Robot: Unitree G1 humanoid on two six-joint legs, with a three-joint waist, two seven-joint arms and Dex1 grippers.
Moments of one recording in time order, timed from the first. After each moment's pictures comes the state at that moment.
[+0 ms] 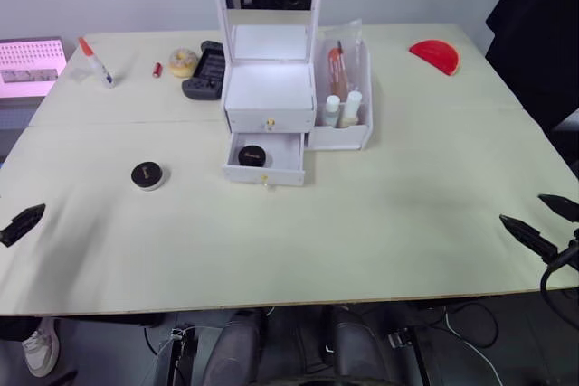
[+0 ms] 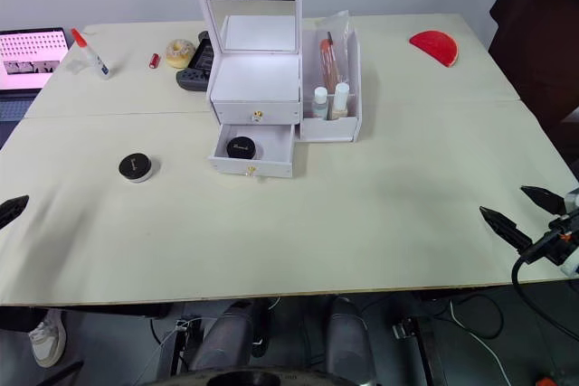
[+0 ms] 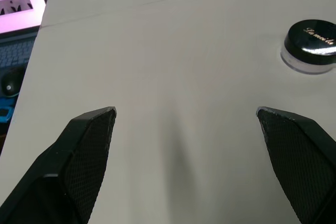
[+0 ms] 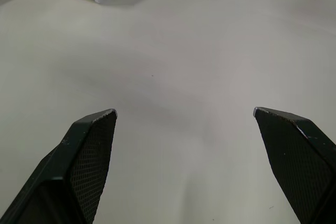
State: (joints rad) left arm 0.11 0.91 0.78 0.31 -0.41 0.30 -0.93; right arm 0.29 -0.81 -0.76 -0.11 0.51 0.33 0.95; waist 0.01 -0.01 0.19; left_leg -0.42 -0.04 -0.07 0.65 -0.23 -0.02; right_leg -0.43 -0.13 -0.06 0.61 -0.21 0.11
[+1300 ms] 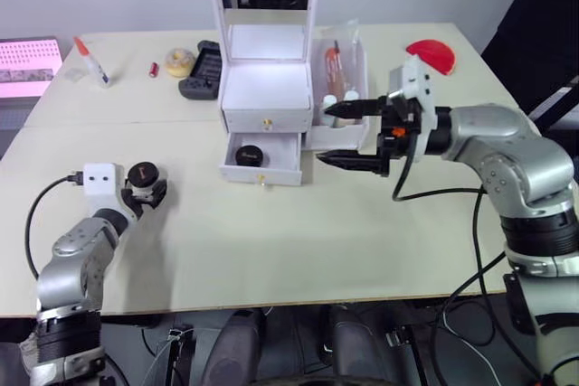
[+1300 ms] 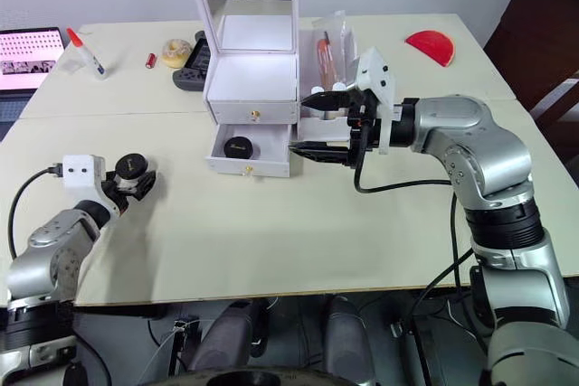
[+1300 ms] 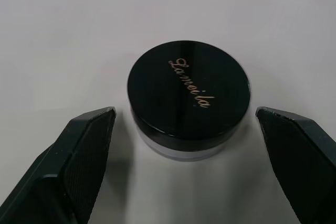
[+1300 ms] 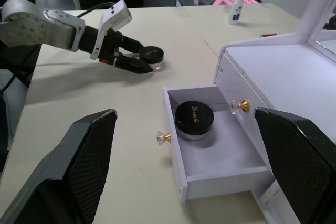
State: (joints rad) left arm -0.15 0.47 0.36 -0.01 -0.33 0.55 -0.30; right arm -0.73 -0.72 0.08 -0.17 0.59 0.63 1.05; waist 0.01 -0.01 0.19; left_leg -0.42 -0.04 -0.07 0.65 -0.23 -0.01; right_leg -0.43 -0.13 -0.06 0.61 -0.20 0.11
